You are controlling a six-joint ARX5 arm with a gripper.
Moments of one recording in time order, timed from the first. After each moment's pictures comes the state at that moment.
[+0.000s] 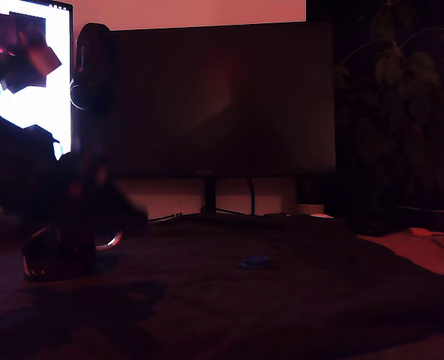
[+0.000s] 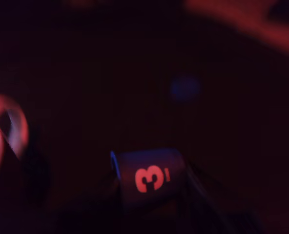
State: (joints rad) arm -0.68 1.25 0.27 0.60 0.06 -0.05
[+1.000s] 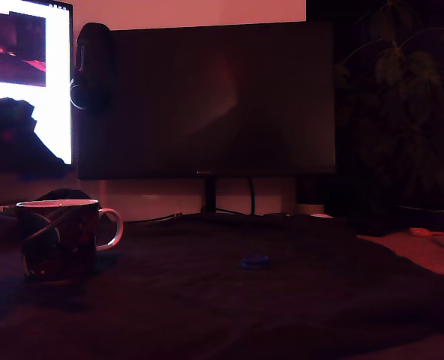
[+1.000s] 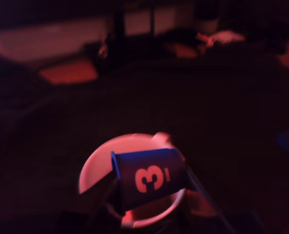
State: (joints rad) arm -0.33 1.03 0.28 0.44 0.12 0.00
